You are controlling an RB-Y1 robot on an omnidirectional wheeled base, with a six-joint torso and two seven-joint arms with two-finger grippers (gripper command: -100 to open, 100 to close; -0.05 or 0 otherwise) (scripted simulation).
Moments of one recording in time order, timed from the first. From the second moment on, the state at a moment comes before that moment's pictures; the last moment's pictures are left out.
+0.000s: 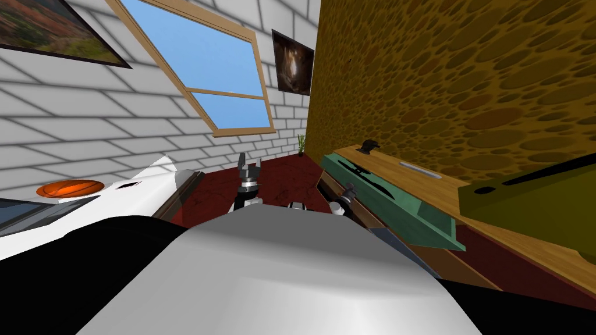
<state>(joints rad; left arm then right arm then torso) 0.53 0.04 0.01 -2.21 0.06 -0.56 0.17 0.21 -0.01 -0.14 -1.48 -1.02 -0.70 -2.27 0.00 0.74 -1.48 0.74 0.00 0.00</state>
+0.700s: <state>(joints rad) 0.53 0.04 0.01 -2.21 0.06 -0.56 0.17 0.22 0.01 -0.13 -1.49 -1.01 -0.70 -2.26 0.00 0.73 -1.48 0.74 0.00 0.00</state>
